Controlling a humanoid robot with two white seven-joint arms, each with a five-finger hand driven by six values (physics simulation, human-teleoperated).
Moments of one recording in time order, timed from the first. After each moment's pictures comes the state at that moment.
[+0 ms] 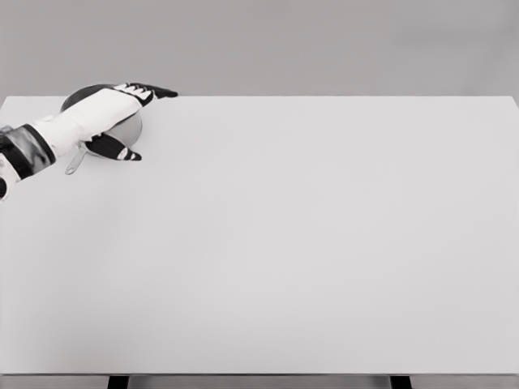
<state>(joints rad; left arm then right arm) -0.53 0.72 -0.45 -1.55 -0.32 -0.24 -0.39 0.02 0.00 0.61 -0.10 0.16 -0.05 0.36</state>
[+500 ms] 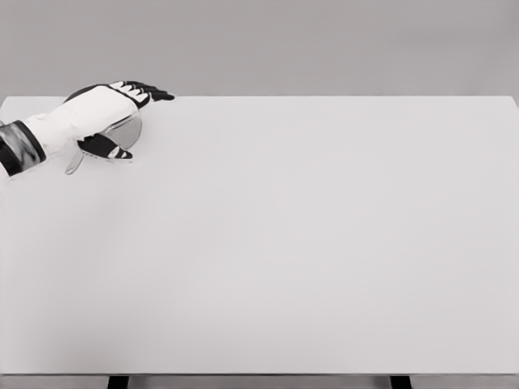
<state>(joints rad) -0.56 0.75 -0.46 -1.51 -0.37 -0.36 -0.39 0.02 0.00 0.61 -0.10 0.16 -0.05 0.36</state>
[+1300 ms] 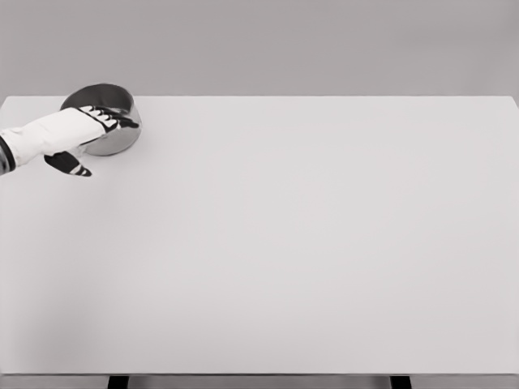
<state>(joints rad) -0.68 0.89 -0.70 -1.31 -0.40 -0.45 -0.31 0.02 0.00 0.61 -0.10 0.16 -0.05 0.36</state>
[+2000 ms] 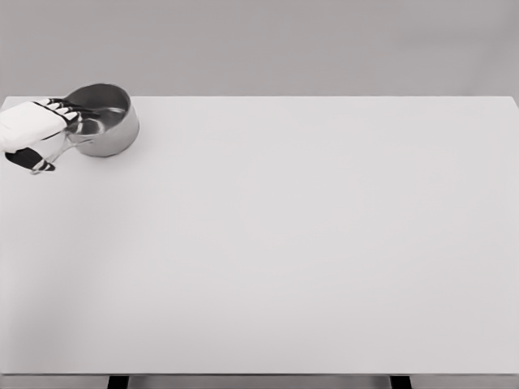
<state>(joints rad) -0.66 0.98 -0.70 -1.28 -0.43 -0.43 -0.21 0.02 0.00 0.61 -0.10 0.16 -0.05 0.36</state>
